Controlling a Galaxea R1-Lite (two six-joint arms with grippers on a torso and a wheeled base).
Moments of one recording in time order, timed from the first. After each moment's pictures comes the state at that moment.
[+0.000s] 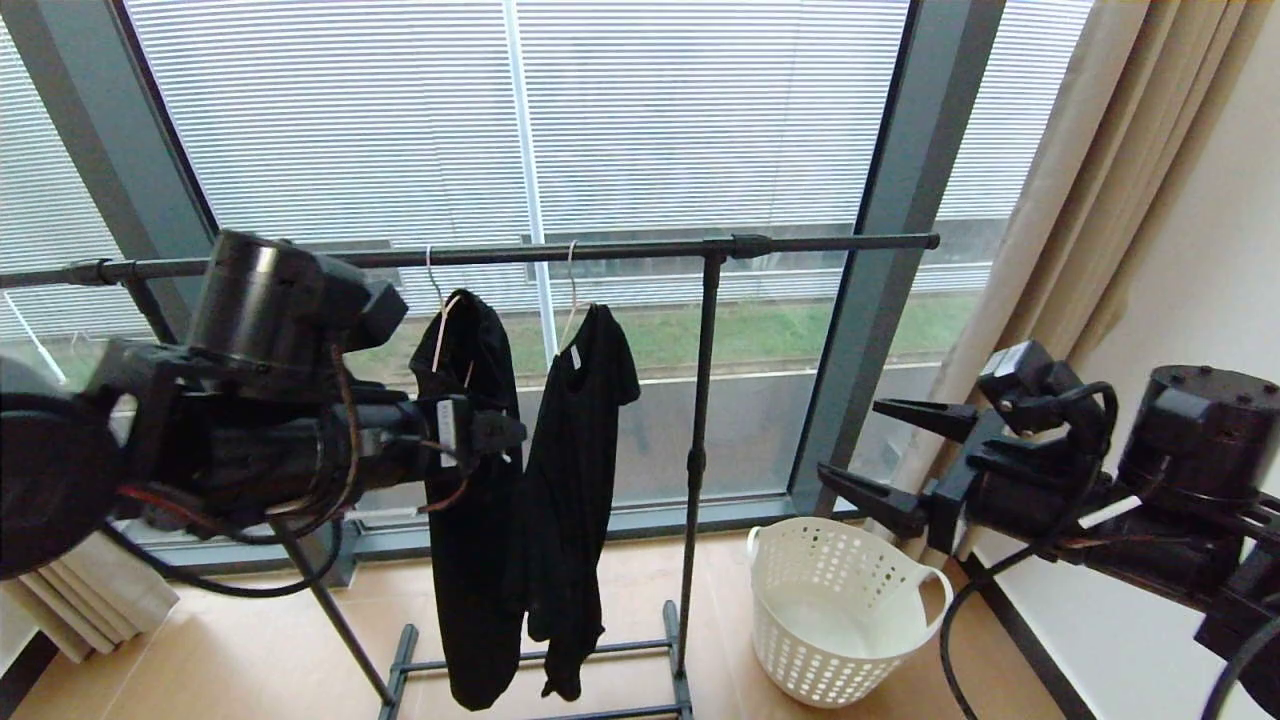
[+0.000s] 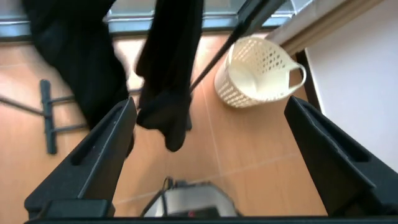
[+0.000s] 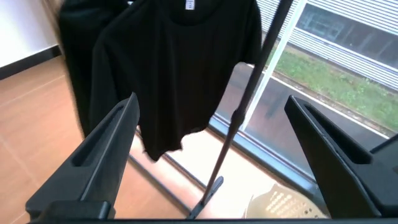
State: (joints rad) left arm -0.48 1.57 -0.98 0.05 0.14 -0.37; right arm 0.31 1.67 -0.46 -1.02 0.43 -0.15
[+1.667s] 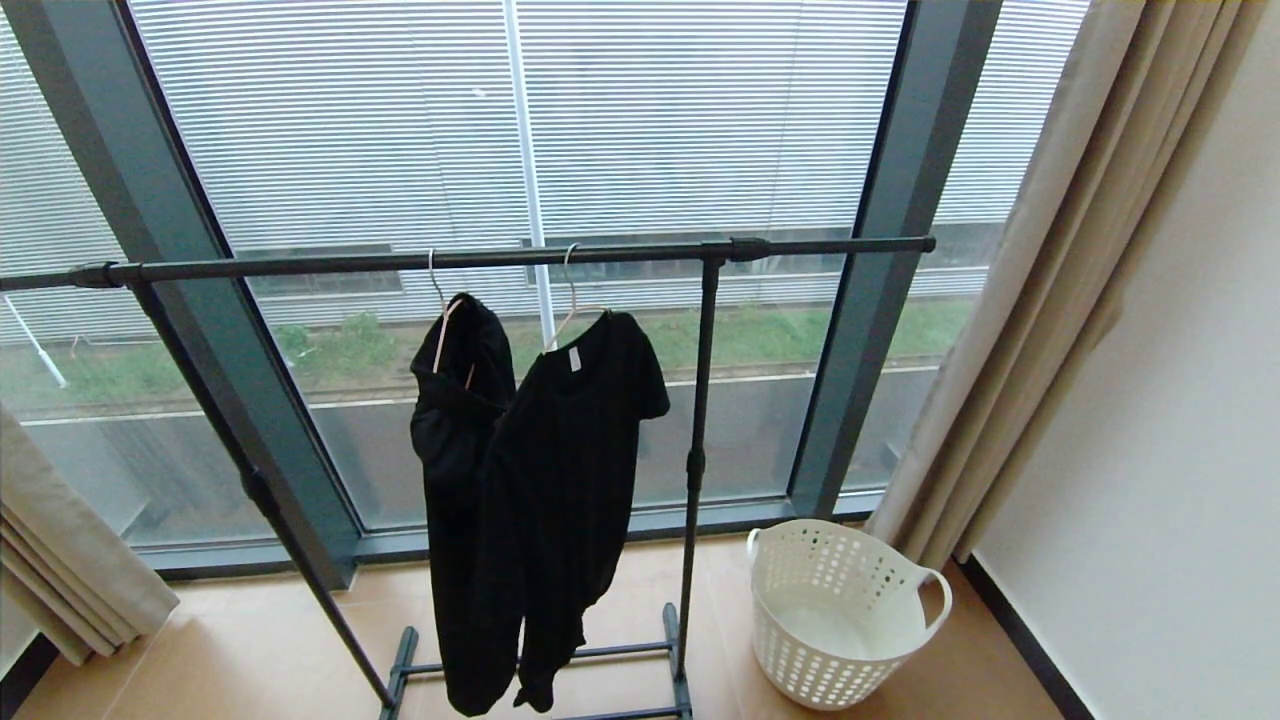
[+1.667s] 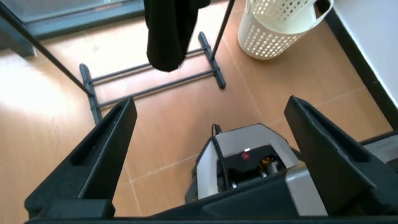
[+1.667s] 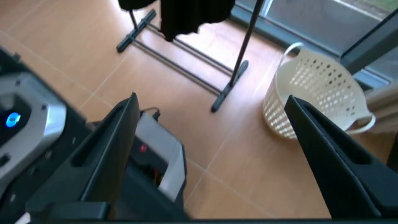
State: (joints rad) left arm -0.57 0.52 -0.08 0.11 0.19 -0.22; right arm 0.31 0.60 0.00 -0.04 0.28 -0.14
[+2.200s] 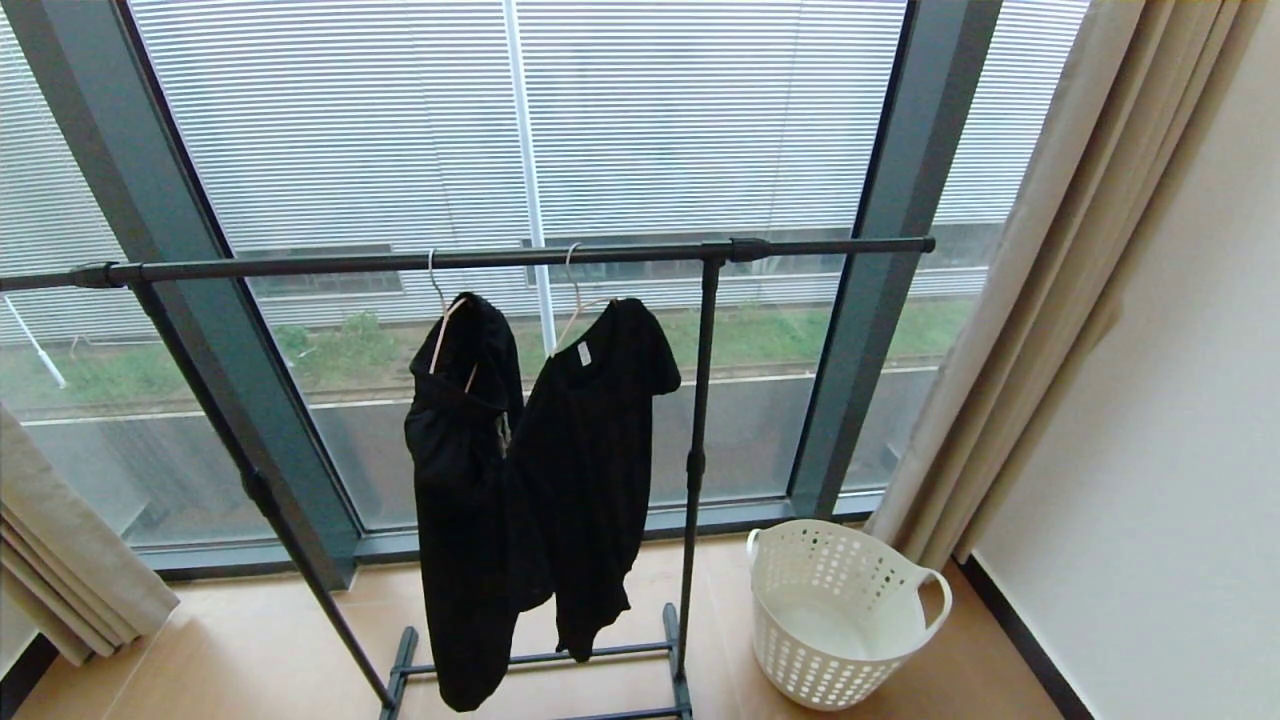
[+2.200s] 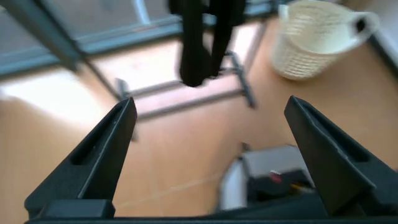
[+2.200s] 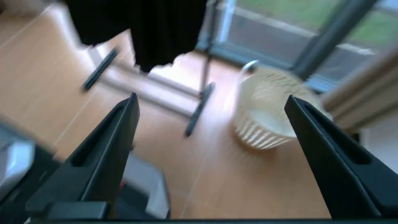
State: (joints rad) left arm -0.30 0.37 -0.05 0.10 0.20 0.01; right arm 0.08 0.37 0.00 -0.03 0.27 -0.13
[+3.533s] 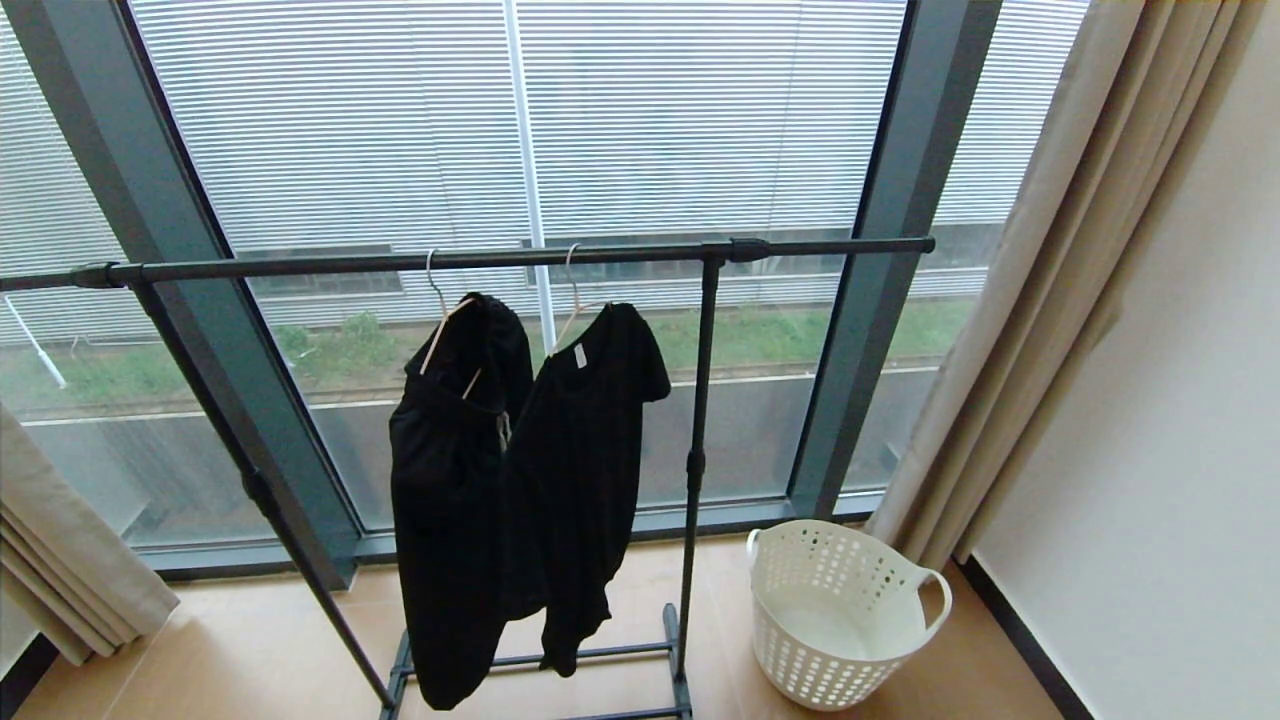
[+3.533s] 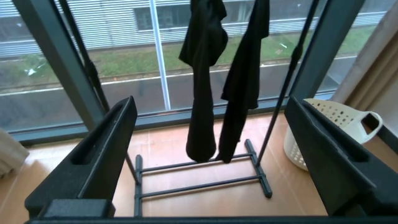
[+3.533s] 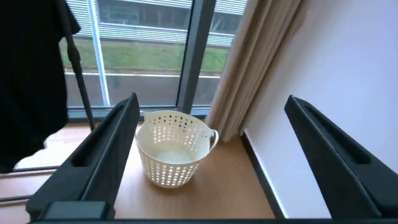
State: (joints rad) left arm 0.00 0.00 -0.03 0.09 -0.04 0.04; right arm -0.08 0.09 0.00 -0.03 0.07 -0.10
